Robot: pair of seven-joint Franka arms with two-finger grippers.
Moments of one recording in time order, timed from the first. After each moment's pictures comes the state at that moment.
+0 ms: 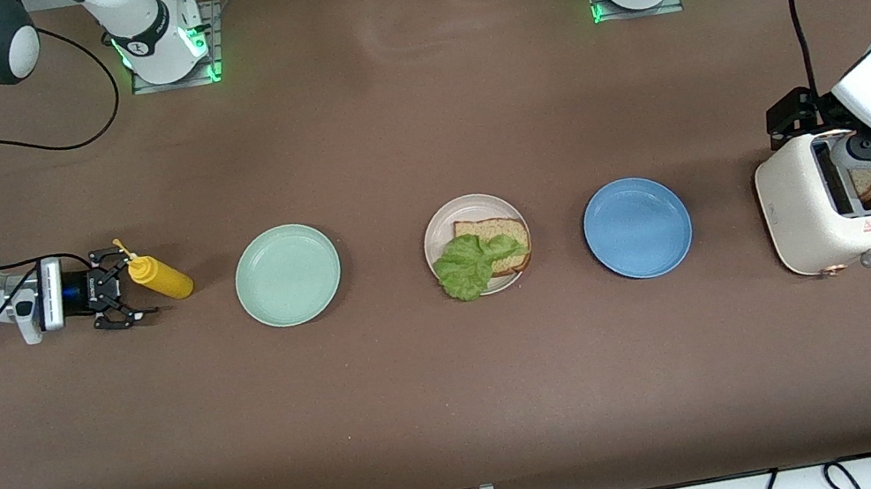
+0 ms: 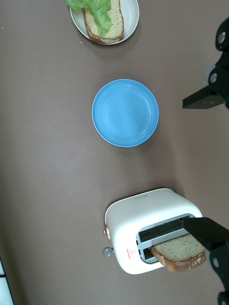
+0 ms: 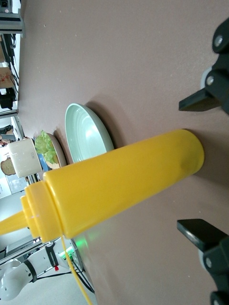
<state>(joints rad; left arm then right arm) 0.02 0.26 -0.13 -1.34 0.06 1.54 0.14 -0.02 0.89 -0.49 -1.77 1.24 1.42 -2.45</state>
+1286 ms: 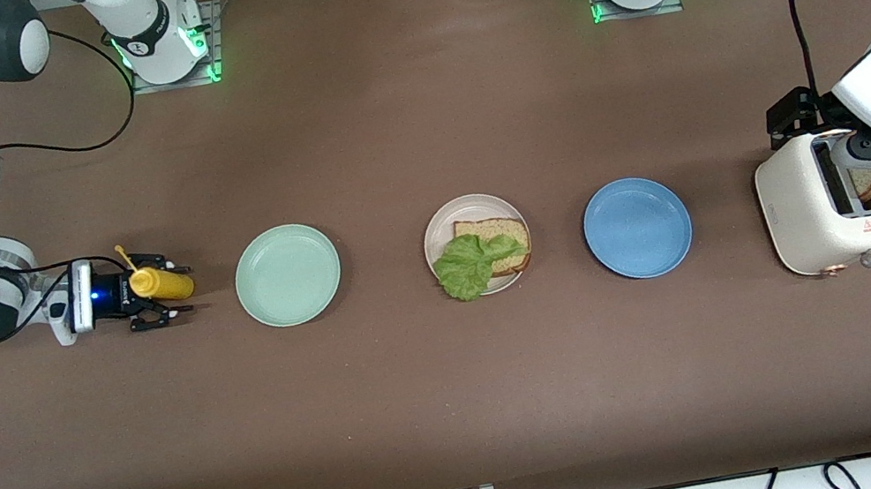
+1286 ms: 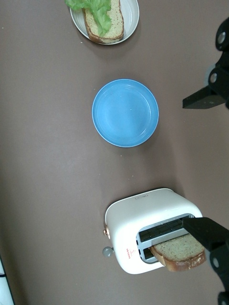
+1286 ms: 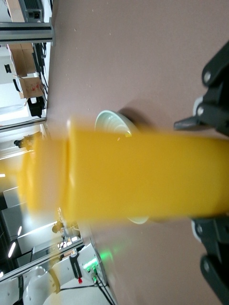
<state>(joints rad) 0.02 0.26 -0.13 -1.34 0.06 1.54 0.14 0.02 0.89 -0.41 -1.80 1.40 1.45 -2.46</state>
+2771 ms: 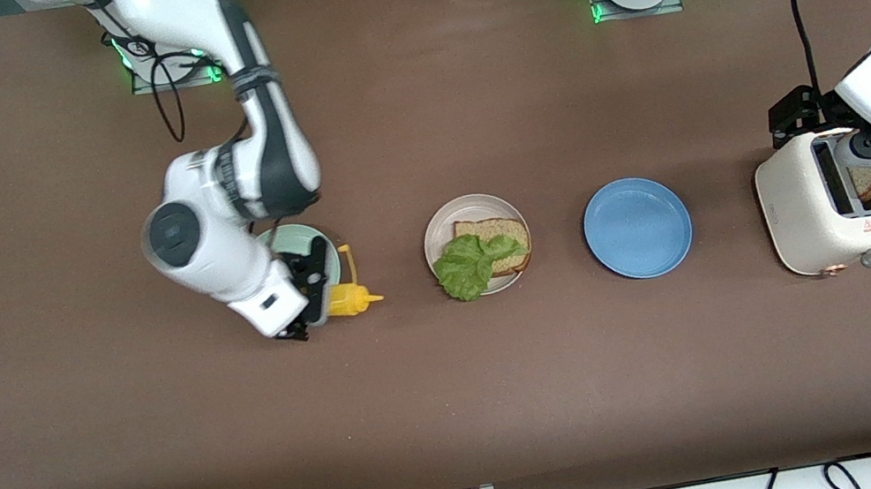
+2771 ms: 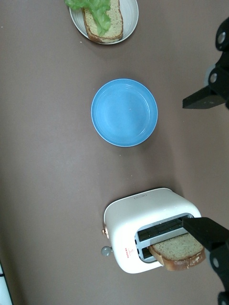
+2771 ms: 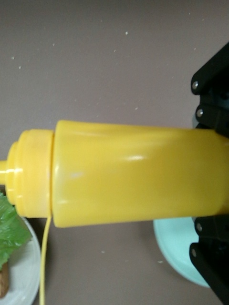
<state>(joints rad) 0.02 0.26 -0.13 -1.34 0.06 1.53 0.14 1.20 0.81 -0.91 -1.55 0.71 2.13 -1.25</state>
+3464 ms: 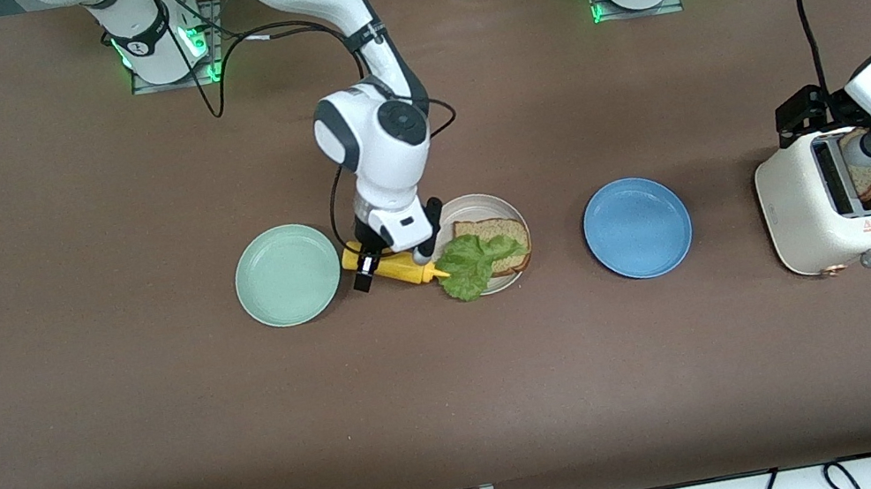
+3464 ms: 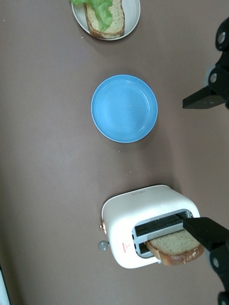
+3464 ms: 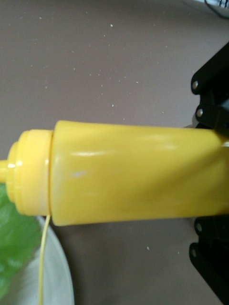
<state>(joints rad) 0.05 0.26 -0.13 -1.34 0.06 1.53 0.14 1.45 0.99 -0.90 -1.53 0.23 2.21 -0.60</state>
